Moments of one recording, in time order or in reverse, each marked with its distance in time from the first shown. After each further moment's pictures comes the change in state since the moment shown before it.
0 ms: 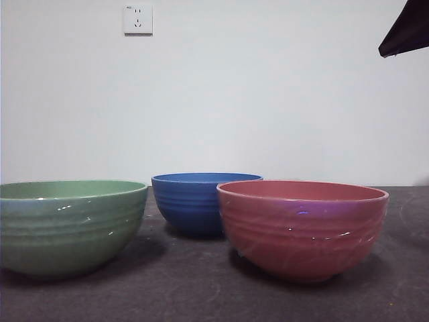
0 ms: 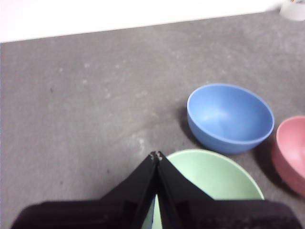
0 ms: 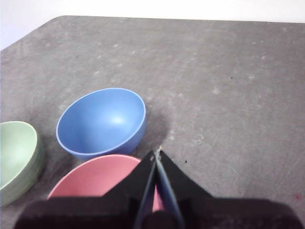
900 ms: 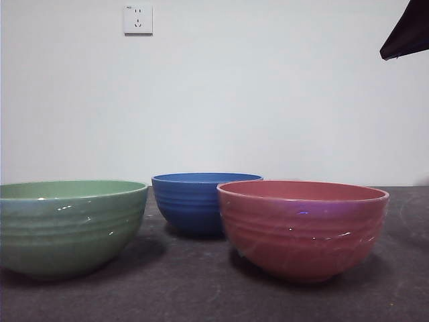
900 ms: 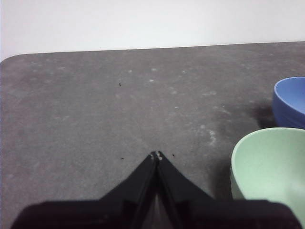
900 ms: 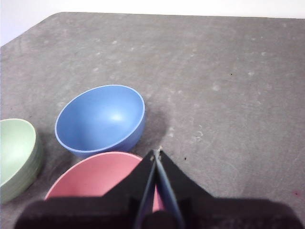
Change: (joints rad) left arm 0.358 -0.454 -0.580 0.325 0.120 0.053; right arm 0.000 0.000 0.000 -0.008 0.000 0.001
